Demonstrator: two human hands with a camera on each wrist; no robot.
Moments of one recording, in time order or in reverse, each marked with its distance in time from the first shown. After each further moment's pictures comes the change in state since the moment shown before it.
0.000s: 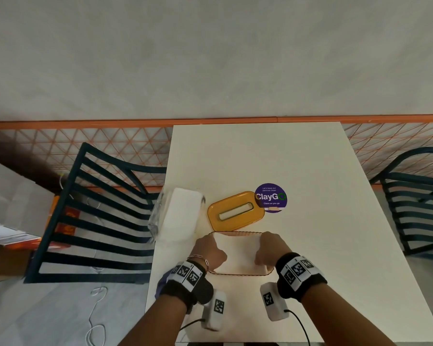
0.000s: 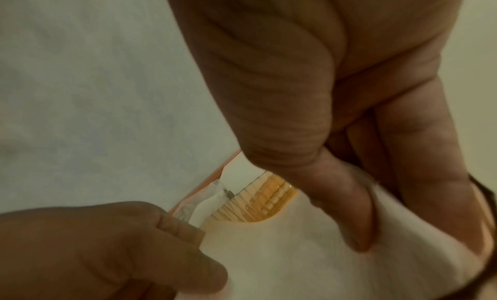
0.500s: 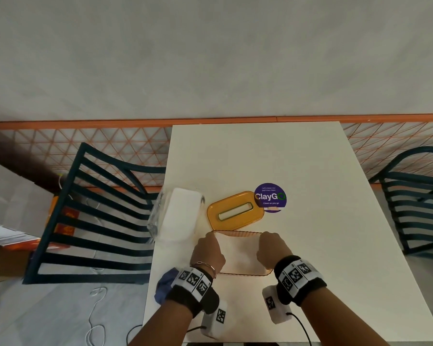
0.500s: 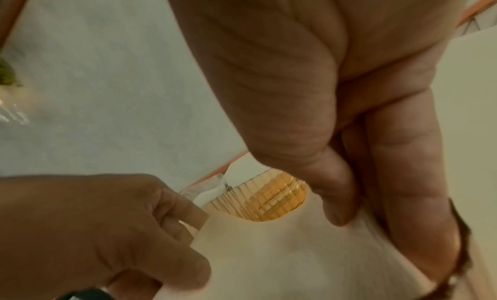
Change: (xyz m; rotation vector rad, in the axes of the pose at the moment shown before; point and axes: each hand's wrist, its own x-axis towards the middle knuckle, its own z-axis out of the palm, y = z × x) left_hand -0.007 0.002 0.011 0.107 0.138 0.042; right_hand -0.009 -0.001 0.002 -0.077 0.115 -0.033
